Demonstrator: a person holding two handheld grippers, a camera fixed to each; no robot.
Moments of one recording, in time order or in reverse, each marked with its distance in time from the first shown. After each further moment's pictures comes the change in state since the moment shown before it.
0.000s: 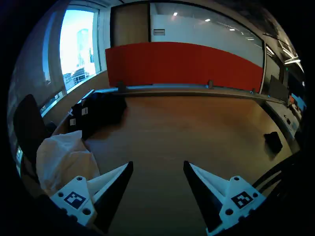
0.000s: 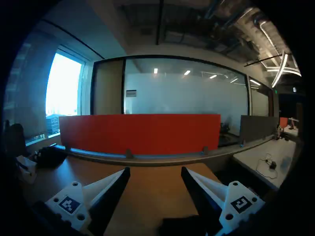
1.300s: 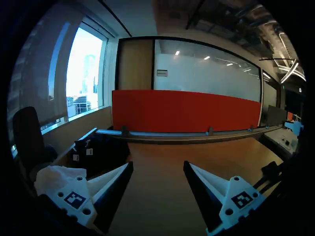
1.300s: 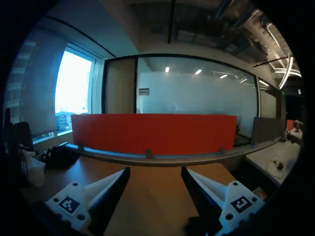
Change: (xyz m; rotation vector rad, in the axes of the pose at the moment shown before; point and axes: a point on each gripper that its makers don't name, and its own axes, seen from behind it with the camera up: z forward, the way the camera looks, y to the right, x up) left arm 0.107 -0.022 -0.016 -0.012 0.370 -0.053; right arm 0.004 -0.099 0.002 0.082 -0.020 -0.018
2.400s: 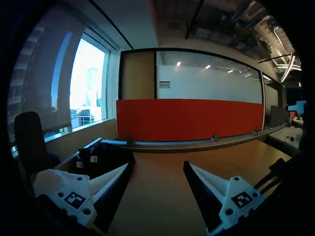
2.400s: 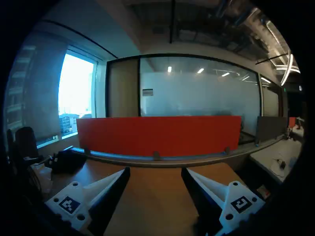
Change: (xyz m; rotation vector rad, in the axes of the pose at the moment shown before) left arm -0.012 -0.016 0.005 0.039 0.123 0.031; right arm 0.023 -0.031 -0.009 0.029 -0.004 0.025
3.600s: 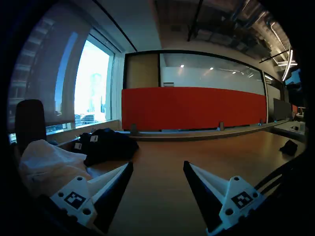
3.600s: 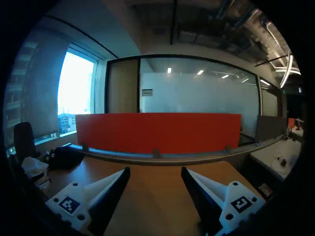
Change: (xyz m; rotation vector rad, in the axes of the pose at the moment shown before) left arm -0.119 -0.011 0.009 0.038 0.059 0.004; right arm -0.038 -0.011 0.012 -0.014 0.017 -0.017
